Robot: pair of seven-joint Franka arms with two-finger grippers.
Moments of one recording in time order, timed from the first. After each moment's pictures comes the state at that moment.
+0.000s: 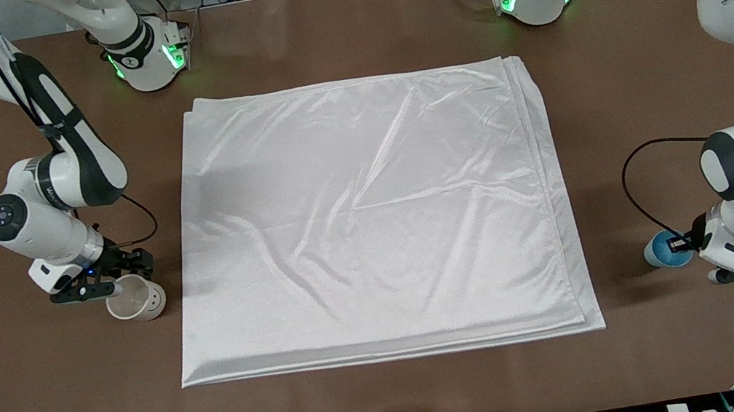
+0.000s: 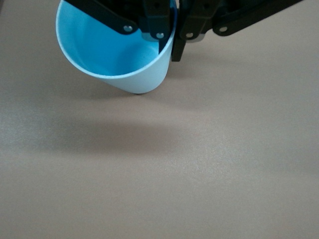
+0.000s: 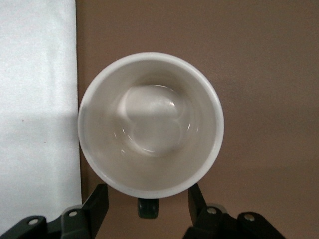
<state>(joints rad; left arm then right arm) 0.10 0.76 0.02 -1.47 0.06 2.25 -0.03 -0.04 0.36 0.01 -2.17 0.00 2.58 -0.02</state>
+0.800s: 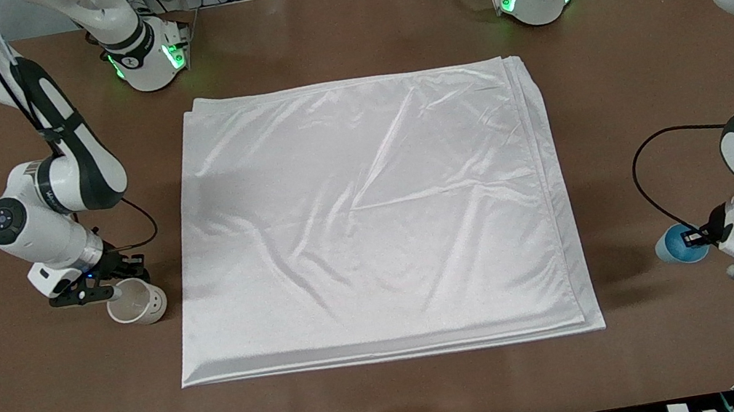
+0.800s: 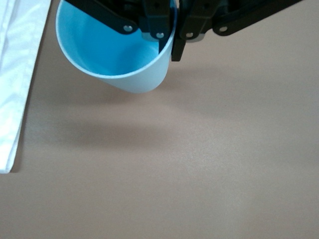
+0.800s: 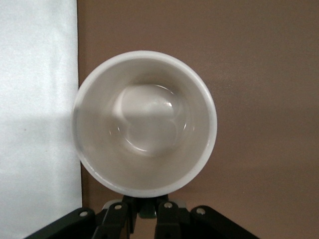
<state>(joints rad) 0.09 0.66 0.01 -1.45 0.06 2.15 -0.03 -0.04 0.36 0.02 -2.14 0.00 2.57 -0.02</state>
